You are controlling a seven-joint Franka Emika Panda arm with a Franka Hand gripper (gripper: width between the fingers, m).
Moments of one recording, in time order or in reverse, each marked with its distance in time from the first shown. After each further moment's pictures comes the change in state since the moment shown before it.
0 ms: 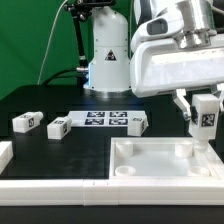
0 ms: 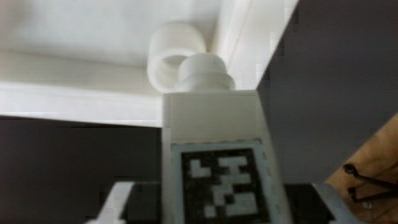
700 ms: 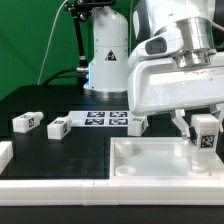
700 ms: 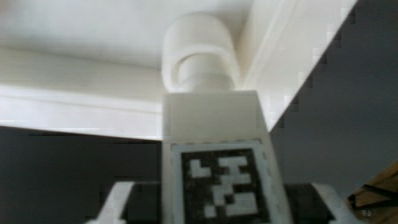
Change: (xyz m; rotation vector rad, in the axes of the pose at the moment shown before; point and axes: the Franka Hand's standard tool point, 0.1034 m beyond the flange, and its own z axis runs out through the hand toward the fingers) arm -0.002 0.010 0.032 -0.002 -0.002 -0.025
